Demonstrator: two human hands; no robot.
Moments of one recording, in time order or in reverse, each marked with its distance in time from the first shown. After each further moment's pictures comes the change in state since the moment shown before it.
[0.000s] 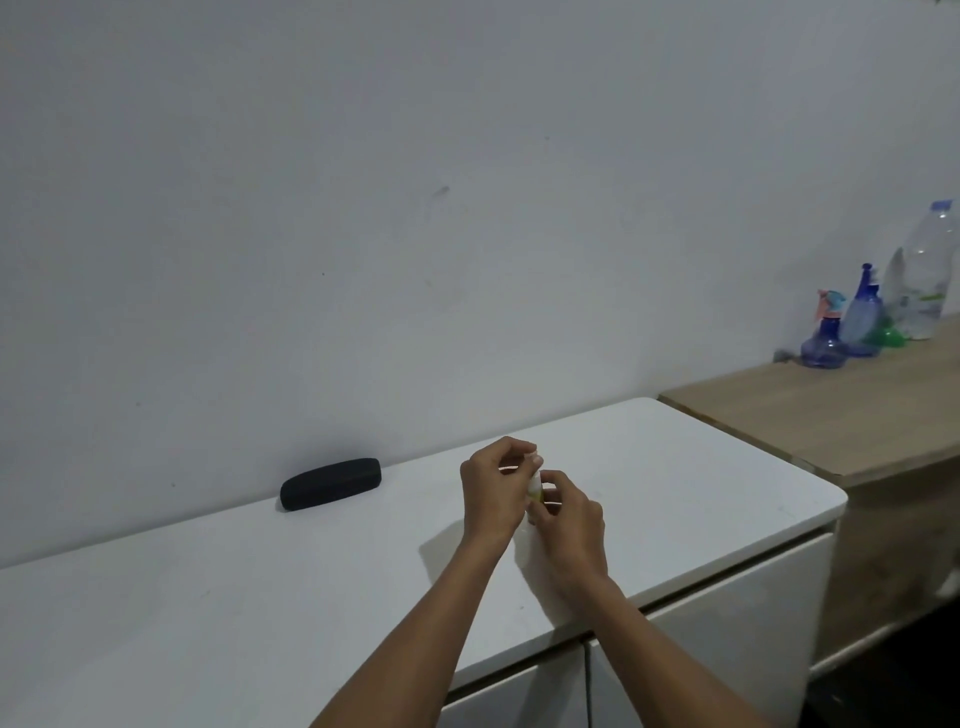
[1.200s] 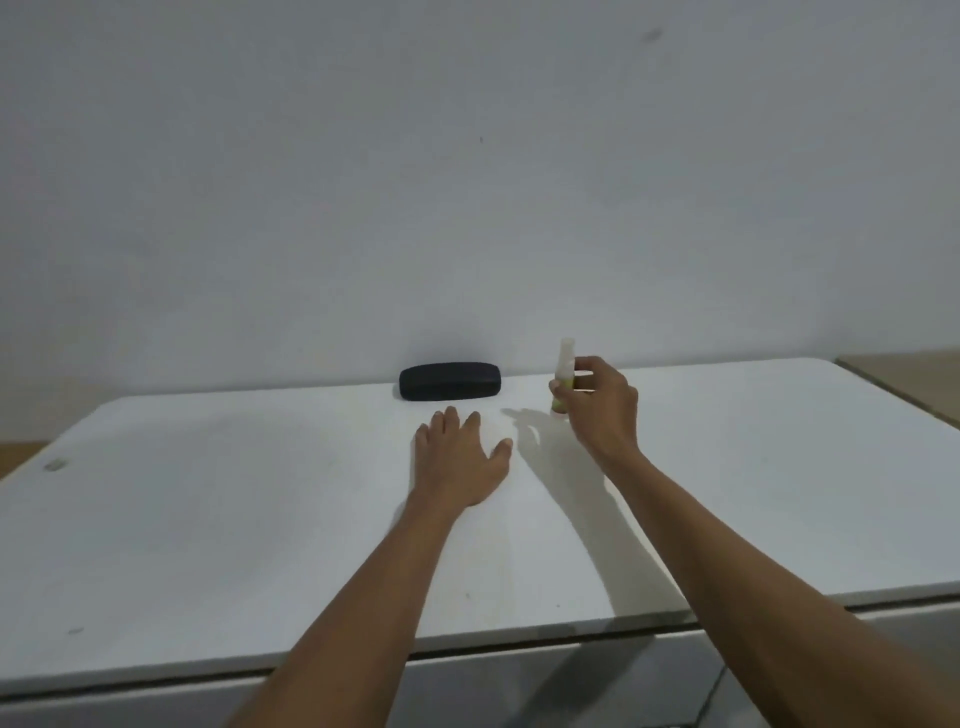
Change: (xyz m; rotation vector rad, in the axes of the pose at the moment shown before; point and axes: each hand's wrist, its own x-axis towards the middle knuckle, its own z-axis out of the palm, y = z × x) left_hand 0.007 -0.105 -0.178 1.138 -0.174 -0.252; right_hand 0.041 -0.055 0.129 0.017 -0.179 -0.041
